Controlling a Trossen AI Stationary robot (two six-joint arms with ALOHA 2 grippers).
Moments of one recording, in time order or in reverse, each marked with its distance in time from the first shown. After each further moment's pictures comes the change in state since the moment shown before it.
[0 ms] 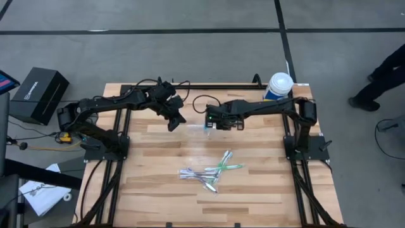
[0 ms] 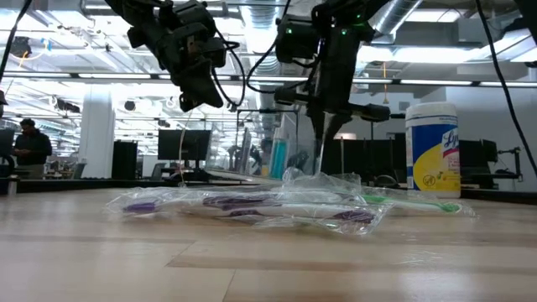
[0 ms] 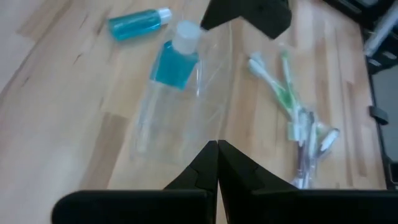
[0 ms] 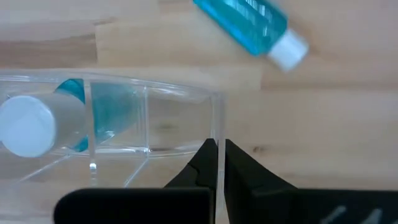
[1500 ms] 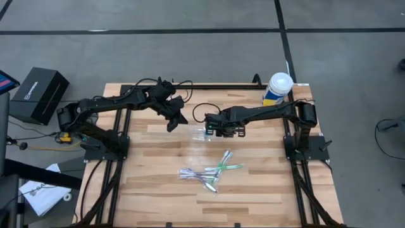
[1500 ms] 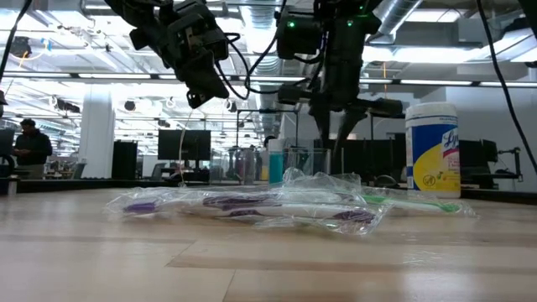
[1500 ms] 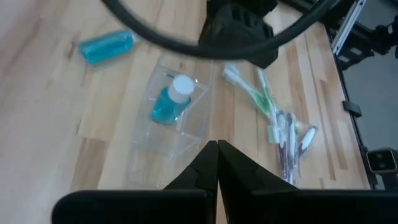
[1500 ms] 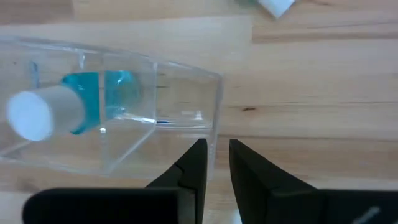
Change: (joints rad) left arm 0.010 0.000 0.000 0.059 0.086 0.049; right arm 0.069 0.001 0.000 -0.069 -0.017 0.037
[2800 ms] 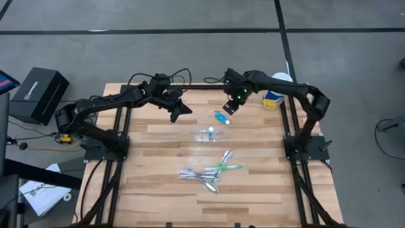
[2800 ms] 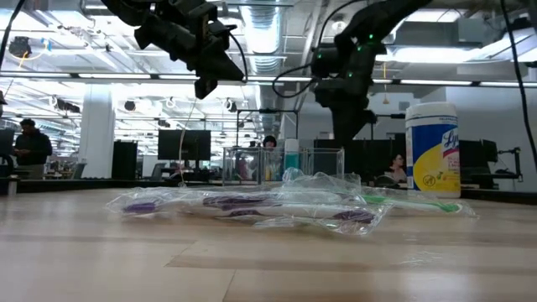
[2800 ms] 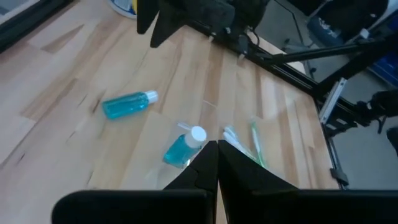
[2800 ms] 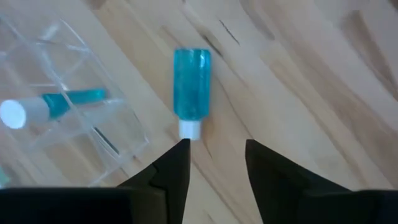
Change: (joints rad) left arm 0.047 -0.030 0.001 0.196 0.012 -0.199; right arm -0.471 -0.110 -0.004 -0.028 -0.252 -1.331
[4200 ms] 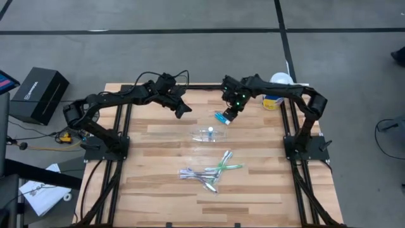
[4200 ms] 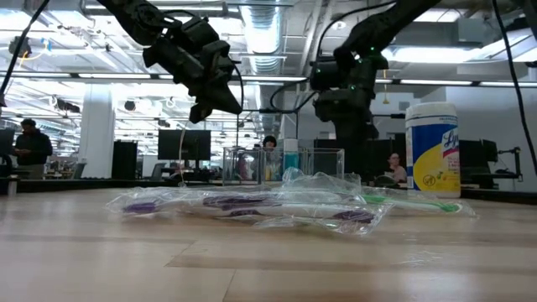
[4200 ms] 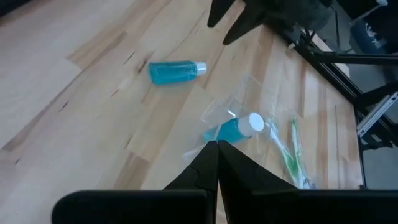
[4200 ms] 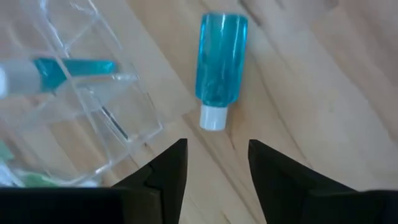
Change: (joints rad) left arm 0.064 0.126 -0.001 -0.022 -0.047 -0.064; right arm 0.030 0.022 -0.104 0.074 -0.077 -0.027
